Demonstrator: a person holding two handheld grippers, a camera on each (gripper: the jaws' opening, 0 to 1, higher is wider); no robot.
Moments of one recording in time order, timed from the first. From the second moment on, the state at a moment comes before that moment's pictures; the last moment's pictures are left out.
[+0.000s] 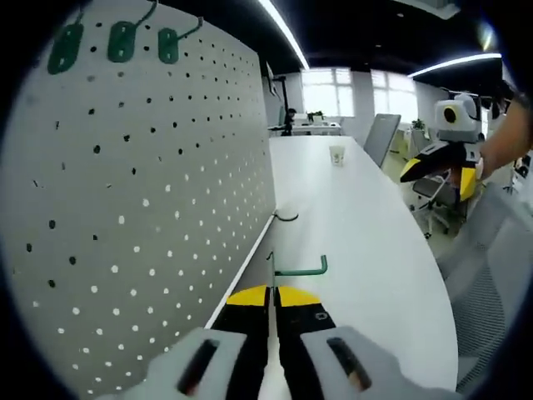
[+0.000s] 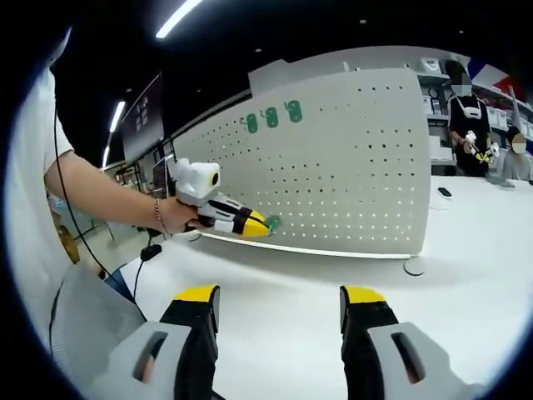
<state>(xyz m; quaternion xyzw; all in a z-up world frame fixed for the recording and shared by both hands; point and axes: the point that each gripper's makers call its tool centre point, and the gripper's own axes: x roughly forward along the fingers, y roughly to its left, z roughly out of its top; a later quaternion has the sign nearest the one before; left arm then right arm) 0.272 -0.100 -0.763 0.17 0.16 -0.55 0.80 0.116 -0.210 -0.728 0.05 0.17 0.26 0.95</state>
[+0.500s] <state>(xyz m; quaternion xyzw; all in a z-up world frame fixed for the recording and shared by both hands) 0.258 -0.087 -0.730 0.12 0.12 -0.54 0.83 0.118 -0.199 -0.724 0.05 0.16 0.27 0.95</state>
